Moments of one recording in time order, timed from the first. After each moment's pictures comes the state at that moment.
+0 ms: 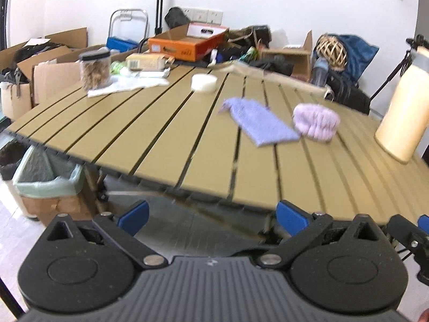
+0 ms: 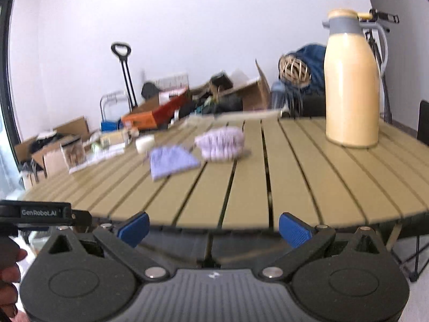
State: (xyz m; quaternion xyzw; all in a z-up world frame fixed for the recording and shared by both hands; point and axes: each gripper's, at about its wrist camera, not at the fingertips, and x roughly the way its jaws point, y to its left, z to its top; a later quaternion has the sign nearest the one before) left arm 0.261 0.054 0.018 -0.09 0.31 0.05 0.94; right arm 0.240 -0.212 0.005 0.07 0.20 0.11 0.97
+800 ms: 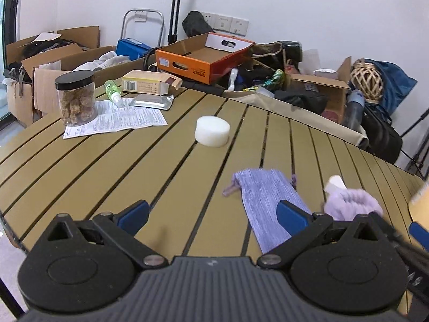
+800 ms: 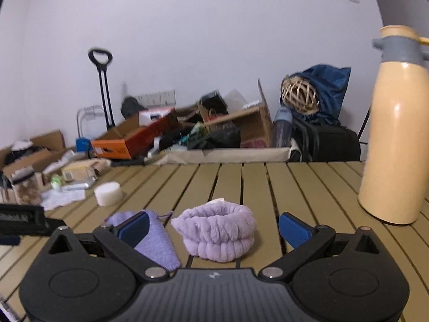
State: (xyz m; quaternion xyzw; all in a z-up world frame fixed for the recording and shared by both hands) left arm 0.427 0.076 0.047 -0.12 0.31 0.11 0.94; right arm 0.444 -0.164 0.024 0.04 0.20 0.08 0.98
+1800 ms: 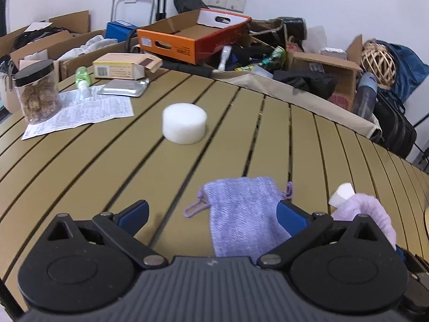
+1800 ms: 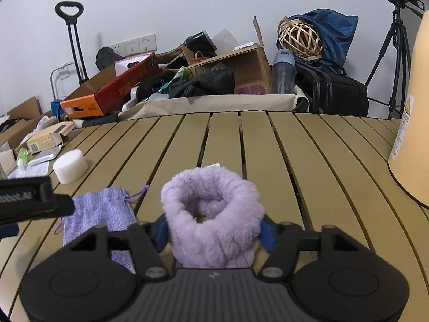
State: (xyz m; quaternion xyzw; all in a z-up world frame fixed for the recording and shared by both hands) left arm 0.513 0.045 0.022 -0.12 0.36 0.11 0.92; right arm 0.529 -0.154 -0.007 0.05 0.31 0.05 0.95
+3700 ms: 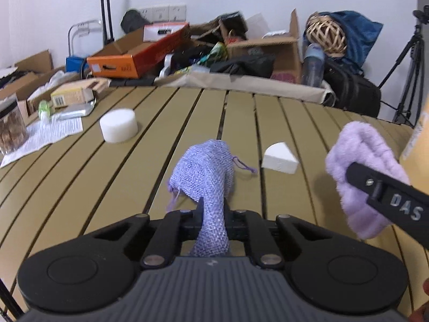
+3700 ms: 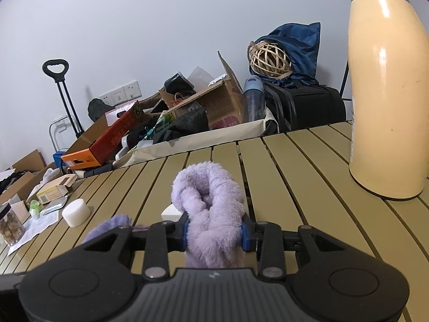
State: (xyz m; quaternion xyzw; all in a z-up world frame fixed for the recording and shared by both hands) left arm 0.484 -0.047 0.015 -0.03 0.33 0.05 0.94; right arm 0.487 -0.223 0.016 0.13 0.24 0.05 0.96
